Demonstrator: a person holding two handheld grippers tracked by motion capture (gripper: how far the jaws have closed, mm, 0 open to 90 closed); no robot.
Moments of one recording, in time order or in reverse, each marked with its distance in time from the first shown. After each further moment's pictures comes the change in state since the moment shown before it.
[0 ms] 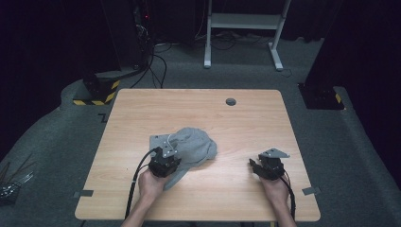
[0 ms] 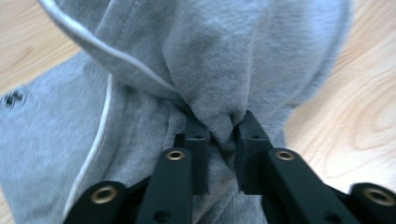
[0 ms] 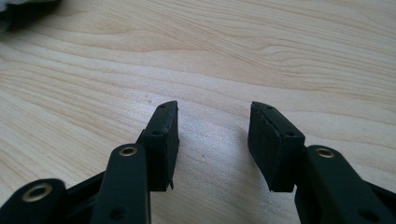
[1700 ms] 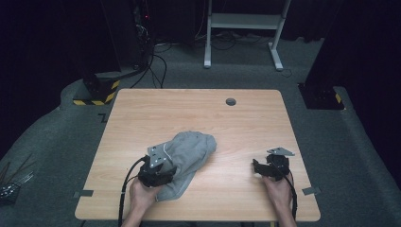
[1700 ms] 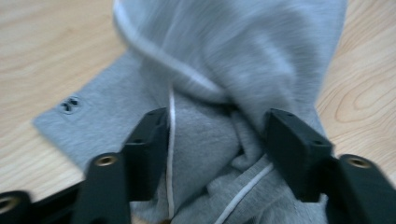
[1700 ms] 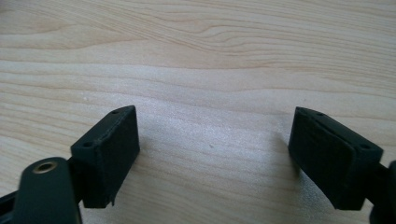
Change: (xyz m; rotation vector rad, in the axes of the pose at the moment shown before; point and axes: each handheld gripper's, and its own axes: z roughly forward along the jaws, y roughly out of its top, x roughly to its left) left arm 0.002 -0.032 -0.025 -0.035 0.057 -0.064; right arm -0.015 -0.002 0.000 0.036 -0.111 0.103
